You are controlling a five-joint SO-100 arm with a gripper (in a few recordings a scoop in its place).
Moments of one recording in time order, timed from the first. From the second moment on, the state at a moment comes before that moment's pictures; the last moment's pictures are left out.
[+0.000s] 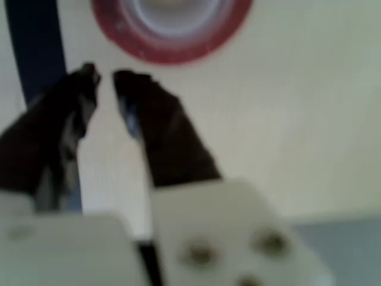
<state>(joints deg) 6.8 130.2 142.3 70.1 -15.9</state>
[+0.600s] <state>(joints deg) 1.5 123.8 140.7 68.4 -19.1</state>
